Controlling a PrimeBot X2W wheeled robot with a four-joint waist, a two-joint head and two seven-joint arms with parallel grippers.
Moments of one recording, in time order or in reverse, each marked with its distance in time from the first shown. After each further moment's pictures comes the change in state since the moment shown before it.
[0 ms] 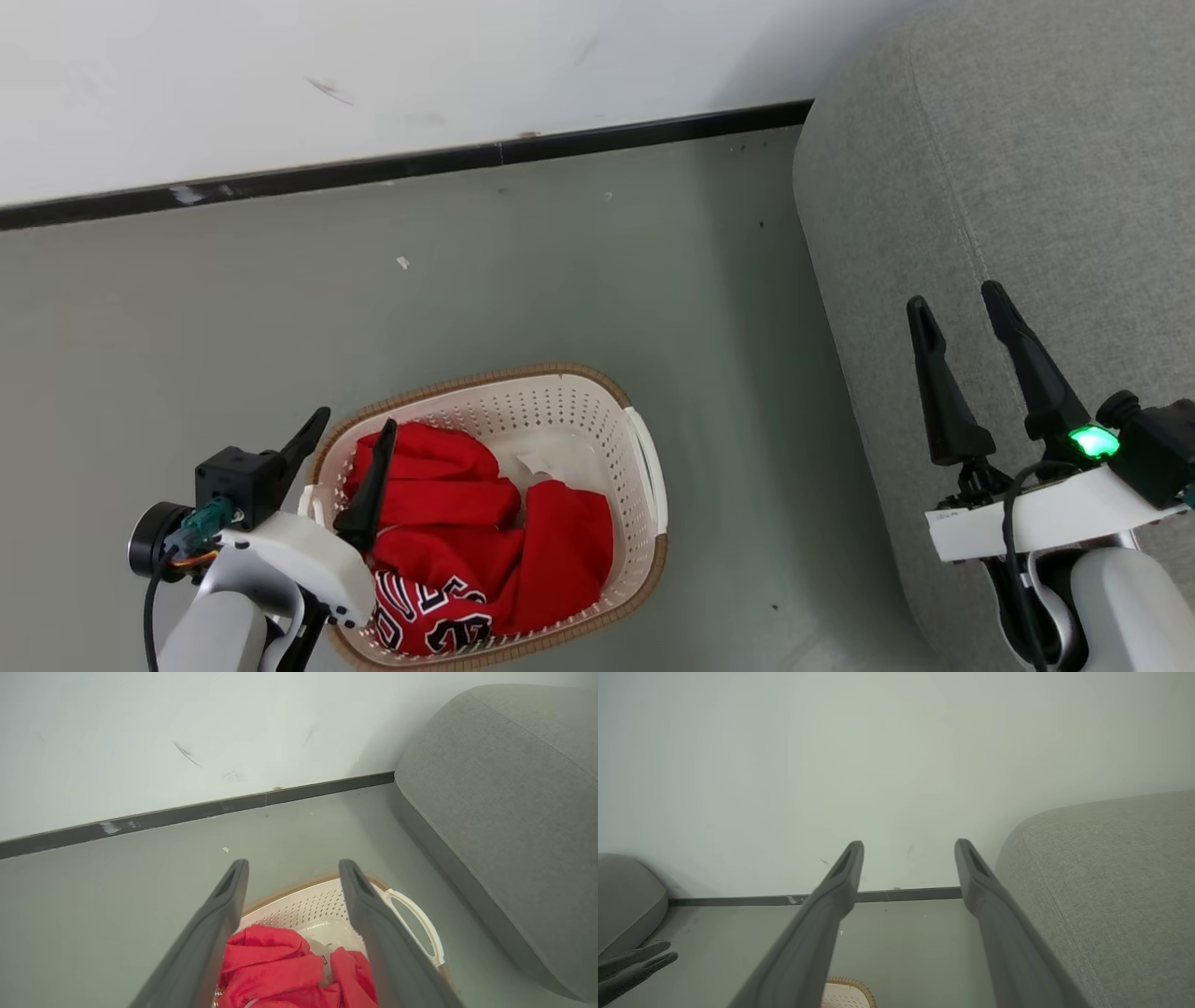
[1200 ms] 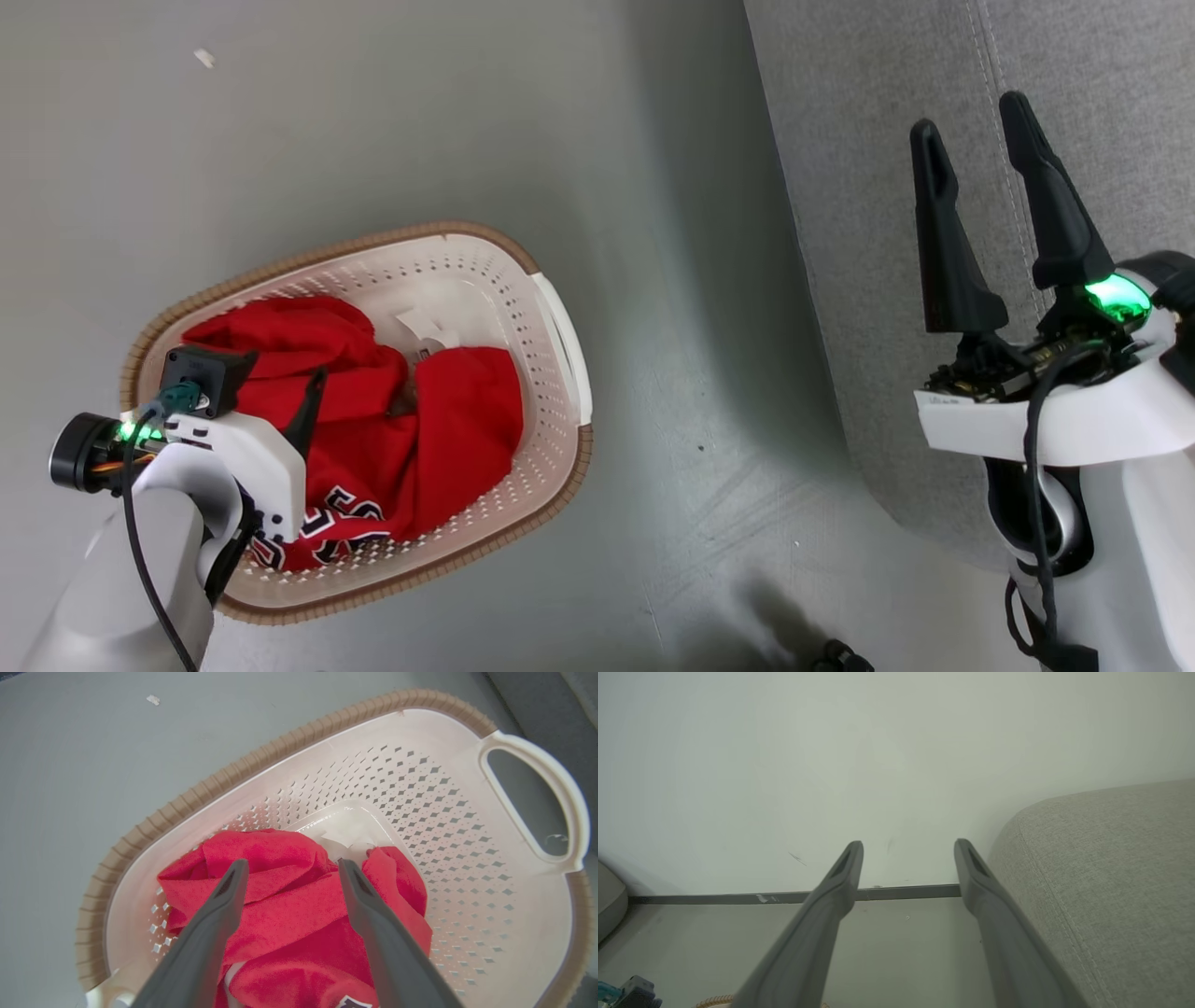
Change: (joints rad) left arm -0.288 0.082 -0.091 0.307 0.049 -0.009 0.118; right arm -0.214 0.035 0.039 -0.145 0.007 0.000 -0.004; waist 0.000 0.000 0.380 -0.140
